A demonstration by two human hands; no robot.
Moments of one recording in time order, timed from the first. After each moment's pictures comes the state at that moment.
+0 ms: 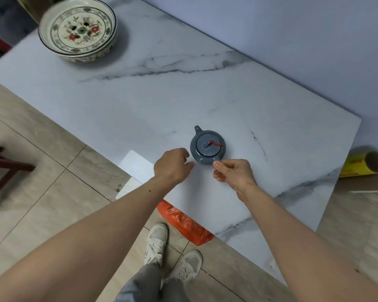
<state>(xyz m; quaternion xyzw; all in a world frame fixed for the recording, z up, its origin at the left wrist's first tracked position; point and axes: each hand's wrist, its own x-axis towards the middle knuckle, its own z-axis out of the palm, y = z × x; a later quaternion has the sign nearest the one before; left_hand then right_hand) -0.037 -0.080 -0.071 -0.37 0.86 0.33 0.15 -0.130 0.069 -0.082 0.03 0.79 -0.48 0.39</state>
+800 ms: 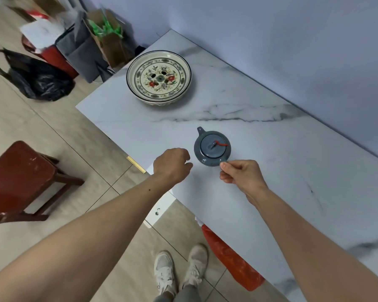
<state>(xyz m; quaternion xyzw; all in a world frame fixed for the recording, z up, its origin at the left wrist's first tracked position) 0.022 -0.305 0.017 -0.39 0.87 0.26 0.13 -0.098 -0.146 0.004 -0.08 0.78 -0.48 0.40</state>
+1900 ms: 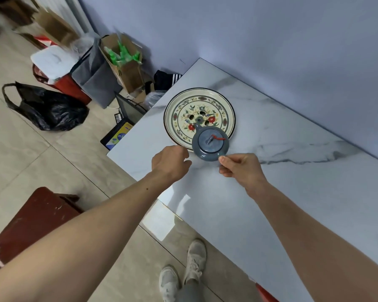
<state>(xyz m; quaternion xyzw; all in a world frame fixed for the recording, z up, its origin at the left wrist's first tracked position) 0.008 -0.568 0.021 -0.36 0.90 0.23 0.13 -0.111 -0.410 0.005 -0.07 0.78 -0.49 0.38</state>
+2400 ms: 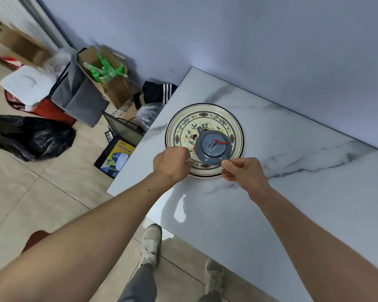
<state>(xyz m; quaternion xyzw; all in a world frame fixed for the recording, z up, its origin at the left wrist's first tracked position) -0.048 -0.665 0.002 -0.29 0.92 0.21 0.17 -0.141 -0.484 -0.018 -0.02 0.79 -0.50 0.35</state>
